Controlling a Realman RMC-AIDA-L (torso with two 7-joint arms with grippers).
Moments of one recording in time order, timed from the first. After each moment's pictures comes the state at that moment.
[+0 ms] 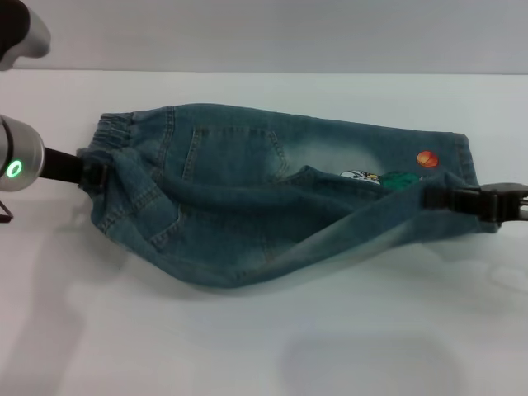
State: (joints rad) left arm -0.34 -2.06 -1.60 -1.67 2.85 -1.32 0.00; right arm 0.29 2.08 -0.91 -1.13 -1.90 -1.56 2.20
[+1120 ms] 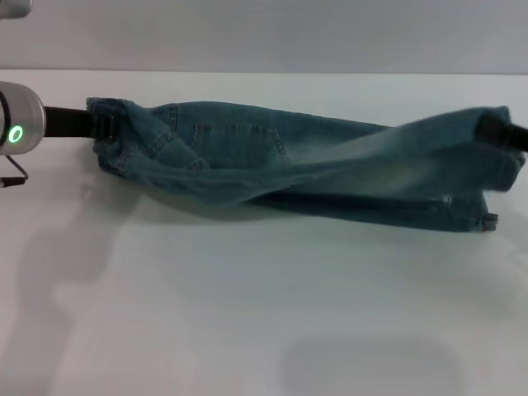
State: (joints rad) left arm -0.33 -2.06 -1.67 -1.60 2.73 -1.09 0.07; right arm 0.20 2.08 -0.87 -1.00 -1.55 -1.45 2.03
